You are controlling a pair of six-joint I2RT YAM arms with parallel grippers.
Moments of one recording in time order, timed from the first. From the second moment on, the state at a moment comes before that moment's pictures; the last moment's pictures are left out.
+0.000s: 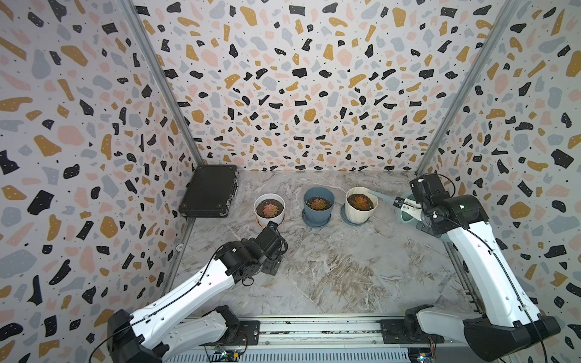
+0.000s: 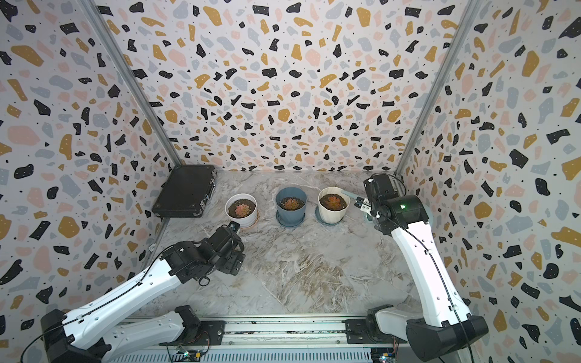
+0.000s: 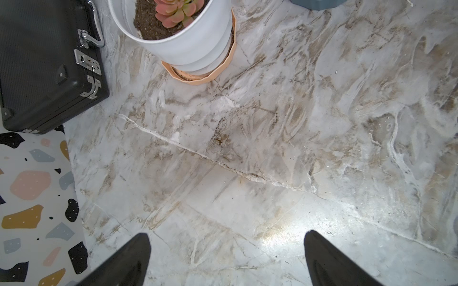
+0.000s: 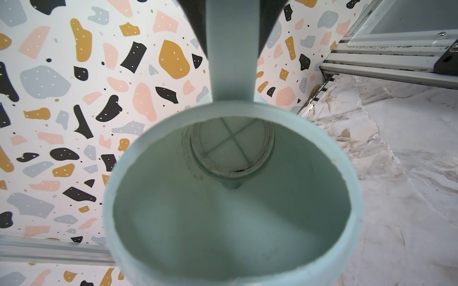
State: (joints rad) left arm -0.78 1.03 0.93 -1.05 -0.41 -0.30; right arm 0.28 1.23 1.54 -1.42 0.67 -0.87
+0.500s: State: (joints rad) left arm -0.78 1.03 0.93 -1.05 -0.41 -0.30; right arm 0.29 1.28 1.59 -1.40 0.67 -0.88
